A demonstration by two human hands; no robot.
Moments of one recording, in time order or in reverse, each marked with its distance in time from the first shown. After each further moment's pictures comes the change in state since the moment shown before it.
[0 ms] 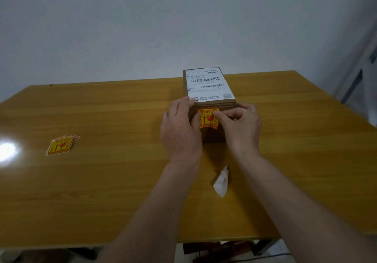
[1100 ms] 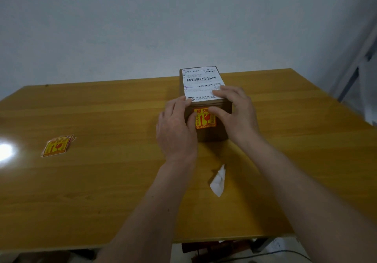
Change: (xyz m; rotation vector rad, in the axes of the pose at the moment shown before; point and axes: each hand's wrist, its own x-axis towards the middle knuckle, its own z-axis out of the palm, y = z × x) left_hand 0.000 -0.003 0.001 -0.014 -0.009 0.027; right_hand 0.023 -0.002 -0.006 -0.156 -0.189 -0.307
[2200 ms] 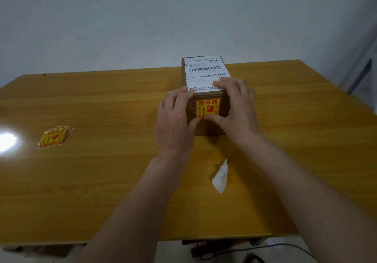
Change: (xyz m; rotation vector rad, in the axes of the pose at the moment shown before) left_hand 0.000 -0.015 -0.005 0.095 -0.135 0.156; right_hand -0.005 0.012 0.008 -0.227 -0.060 -0.137
